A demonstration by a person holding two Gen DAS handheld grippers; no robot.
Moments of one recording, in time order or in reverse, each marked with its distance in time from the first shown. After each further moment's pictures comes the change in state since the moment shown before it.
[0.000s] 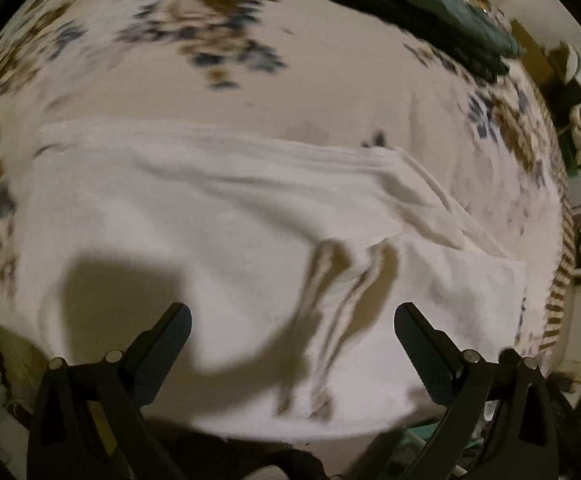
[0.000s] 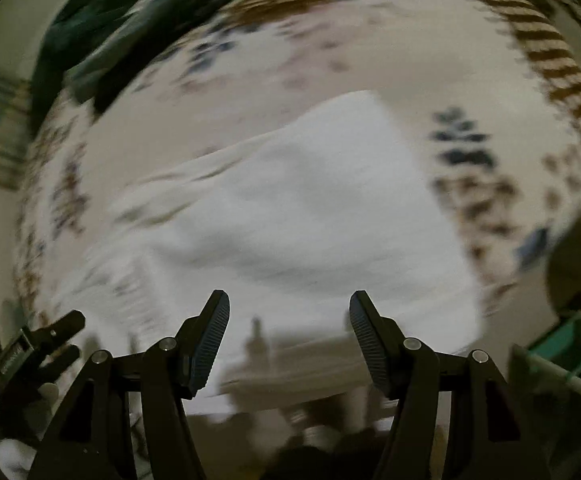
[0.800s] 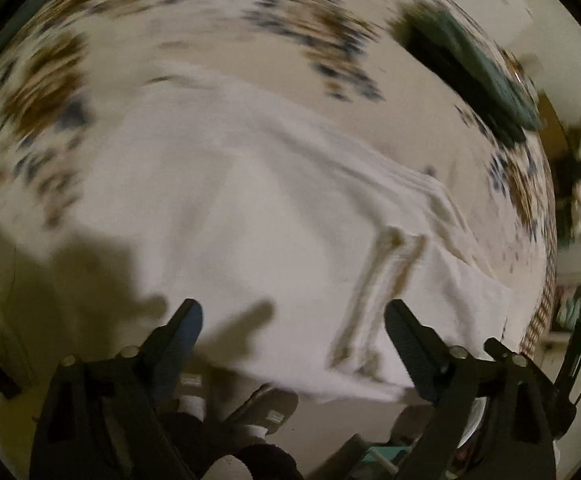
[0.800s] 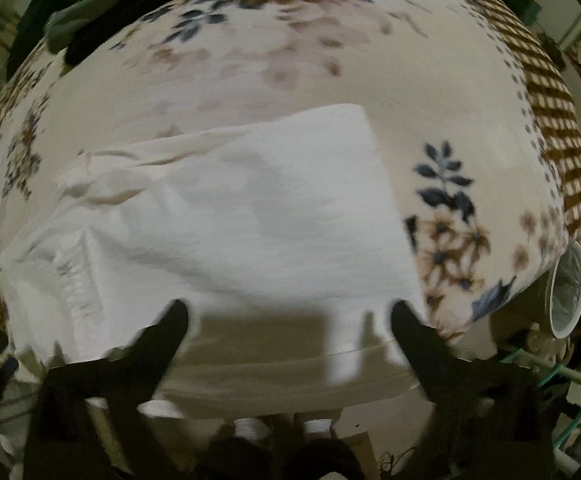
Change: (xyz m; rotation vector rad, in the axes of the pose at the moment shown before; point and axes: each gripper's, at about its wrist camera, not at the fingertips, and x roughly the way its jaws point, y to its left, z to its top) left arm -0.065 0.123 -0.063 -0.286 -0.089 -0.069; right arm 0.020 0.012 0.027 -0.204 0.071 -0.173
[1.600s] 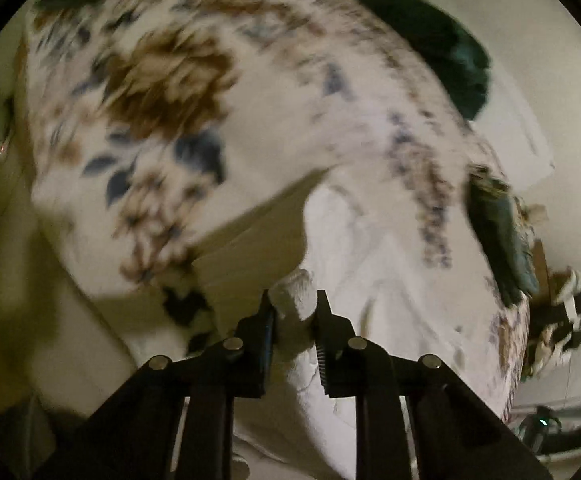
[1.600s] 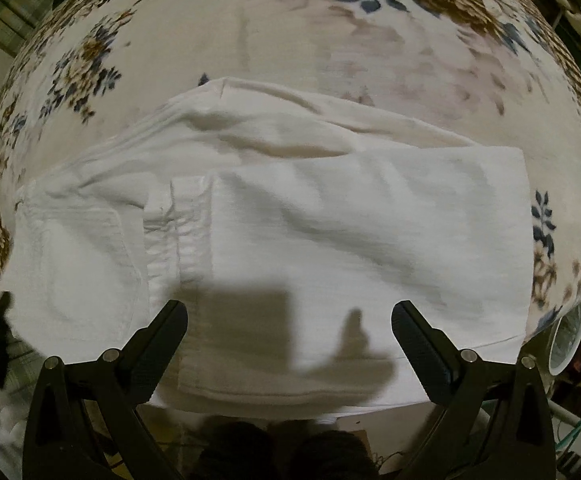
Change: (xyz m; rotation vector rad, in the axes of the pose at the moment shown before) left arm -0.026 0.098 0.029 -0.285 -0.332 -0.137; right arm 0.017 0.145 -0.018 -0.192 0.064 -0.009
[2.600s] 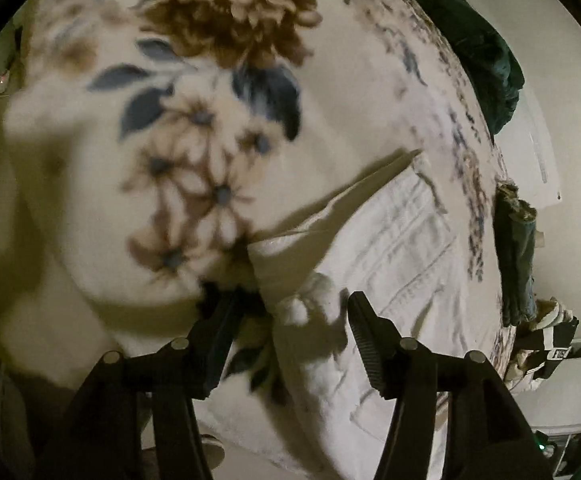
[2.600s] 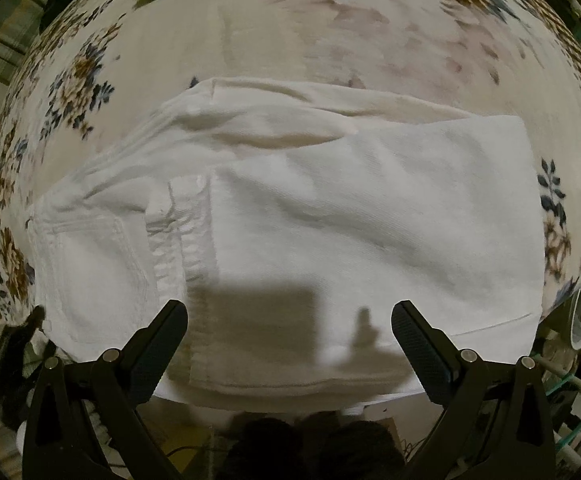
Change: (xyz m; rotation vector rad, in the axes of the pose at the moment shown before) left arm 0.057 0.072 -0.004 -0.170 0.097 -0.013; right arm -0.009 -0.020 -0.013 0.085 0.015 0.063
